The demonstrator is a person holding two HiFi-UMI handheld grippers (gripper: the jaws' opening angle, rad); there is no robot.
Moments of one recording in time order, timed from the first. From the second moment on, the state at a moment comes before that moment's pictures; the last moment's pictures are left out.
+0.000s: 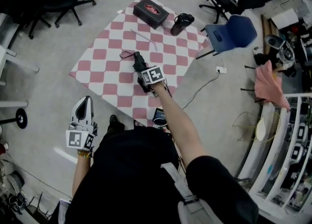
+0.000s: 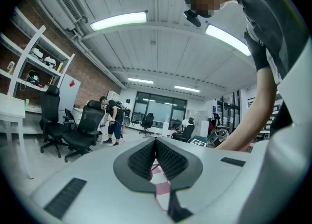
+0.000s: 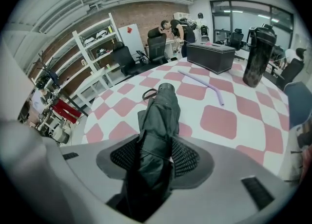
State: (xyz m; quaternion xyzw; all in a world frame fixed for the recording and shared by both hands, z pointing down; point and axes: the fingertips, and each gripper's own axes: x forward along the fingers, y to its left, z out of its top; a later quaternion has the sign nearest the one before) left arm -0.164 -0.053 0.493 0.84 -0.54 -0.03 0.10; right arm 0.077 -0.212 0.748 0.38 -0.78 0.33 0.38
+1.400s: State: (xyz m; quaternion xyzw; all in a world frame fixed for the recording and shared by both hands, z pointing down) left arm -0.027 -0.127 0.418 0.93 -0.37 -0.05 0.02; right arm 0.147 -0.199 0.503 0.47 -0.85 0.20 0.11
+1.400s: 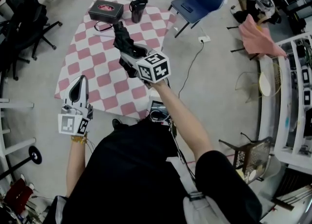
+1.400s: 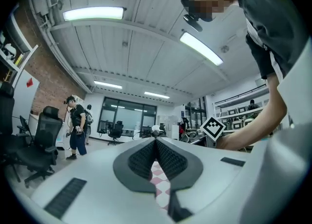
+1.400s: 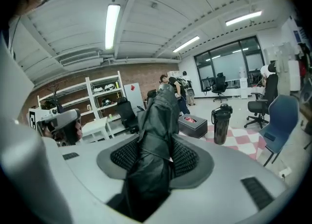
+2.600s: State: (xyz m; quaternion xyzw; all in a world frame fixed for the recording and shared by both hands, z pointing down) left arm 0.049 -0.140 0.362 0.95 -0.29 -0.10 -0.01; right arm 0.188 -0.130 0.340 0.54 -0.84 0.05 -0.05
